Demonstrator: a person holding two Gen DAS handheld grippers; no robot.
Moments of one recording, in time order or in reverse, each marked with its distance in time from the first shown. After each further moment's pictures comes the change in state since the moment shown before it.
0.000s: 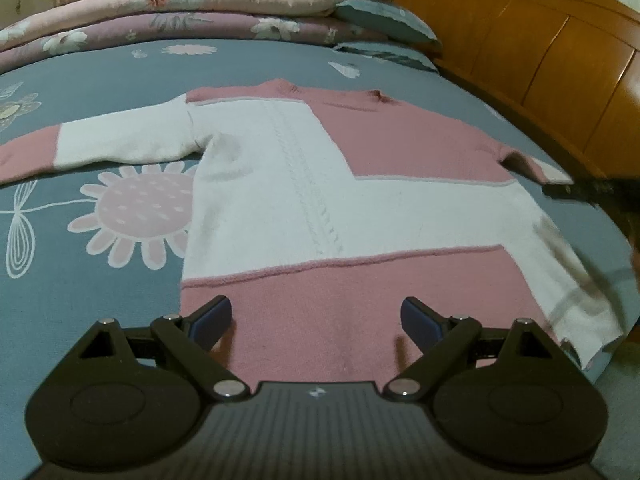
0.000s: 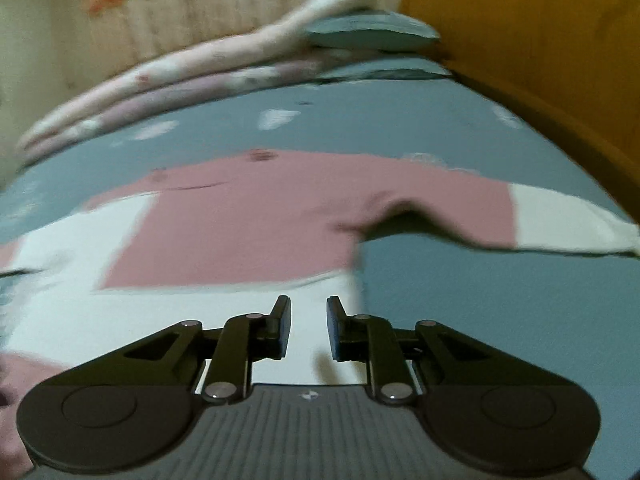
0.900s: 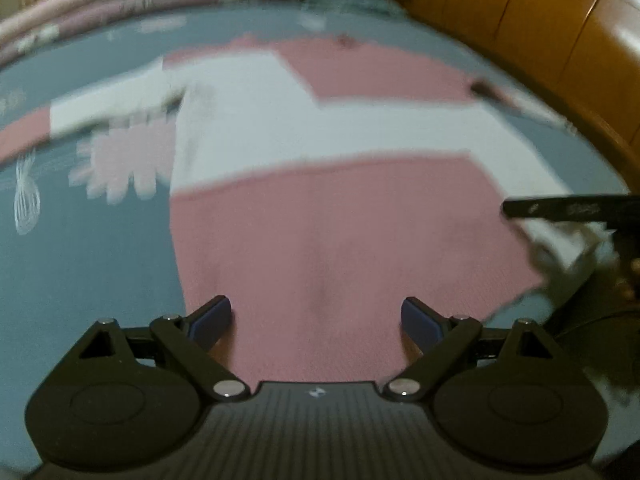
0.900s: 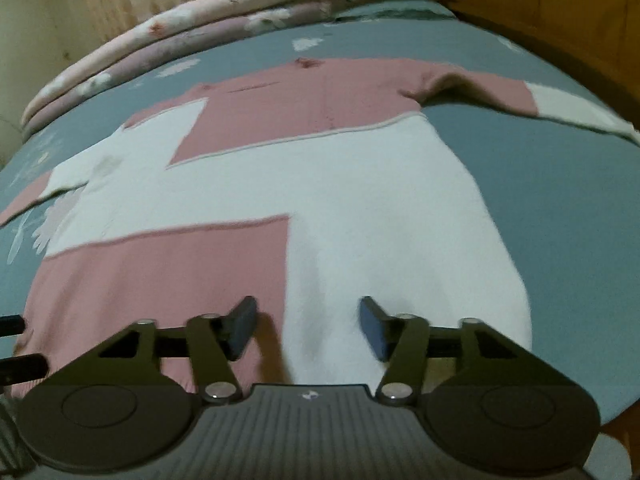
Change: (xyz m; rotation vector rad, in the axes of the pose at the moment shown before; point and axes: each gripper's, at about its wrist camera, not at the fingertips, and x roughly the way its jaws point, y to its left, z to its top) left arm -0.025 -0.016 -0.042 0.134 0.144 -0.014; right arm -0.024 0.070 -0.093 0.055 0.126 -0.046
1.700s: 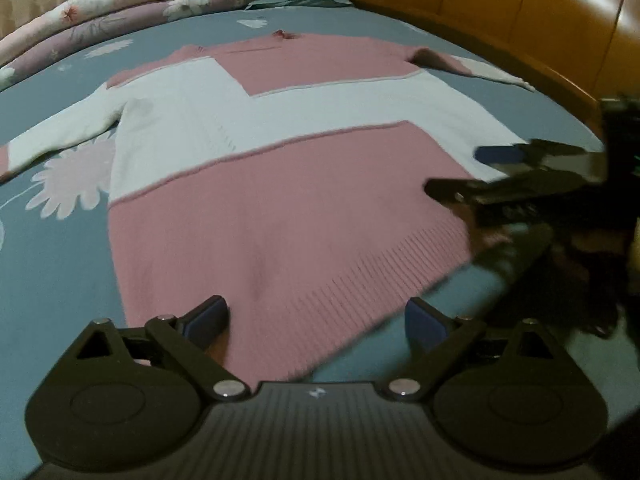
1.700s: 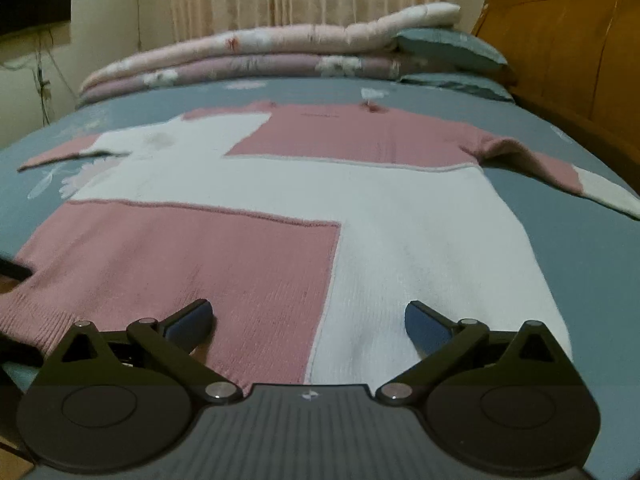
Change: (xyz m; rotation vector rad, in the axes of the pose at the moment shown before) left arm -0.005 -0.040 -0.016 0.143 -0.005 -0.033; right arm 0.019 0.010 -0.027 -0.237 -0.198 0.052
